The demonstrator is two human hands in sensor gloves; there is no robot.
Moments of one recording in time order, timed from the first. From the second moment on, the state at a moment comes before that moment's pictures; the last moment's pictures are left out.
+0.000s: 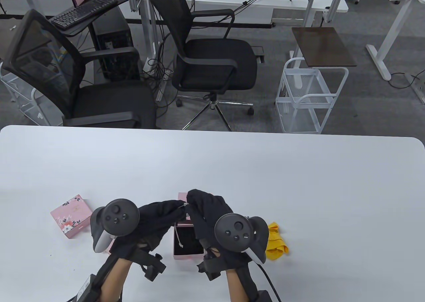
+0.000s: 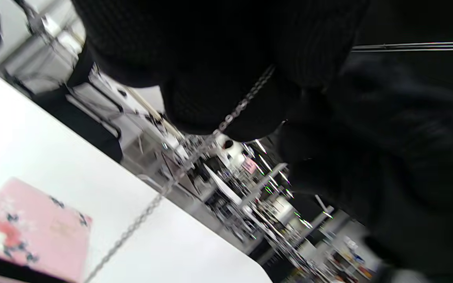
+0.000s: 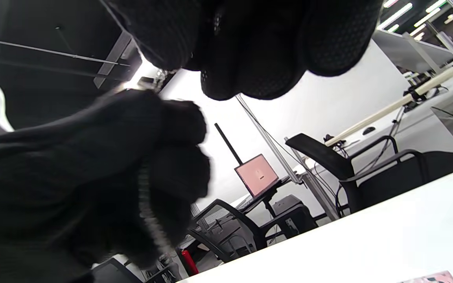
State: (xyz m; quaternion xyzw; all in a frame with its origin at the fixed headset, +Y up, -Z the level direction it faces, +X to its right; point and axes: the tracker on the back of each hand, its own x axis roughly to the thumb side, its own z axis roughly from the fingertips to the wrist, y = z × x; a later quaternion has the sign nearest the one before) left_hand -0.200 -0.614 -0.301 0.01 -0.21 0.42 0.88; right_hand 0.035 -0.587 -0.281 0.20 -0.14 0.90 0.36
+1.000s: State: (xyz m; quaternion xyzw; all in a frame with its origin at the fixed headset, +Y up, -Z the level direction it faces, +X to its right) left_hand -0.214 -0.626 -0.303 0.00 -0.14 0.65 0.74; right_hand 0.016 -0.585 -0.271 0.19 -0.12 0.90 0.36
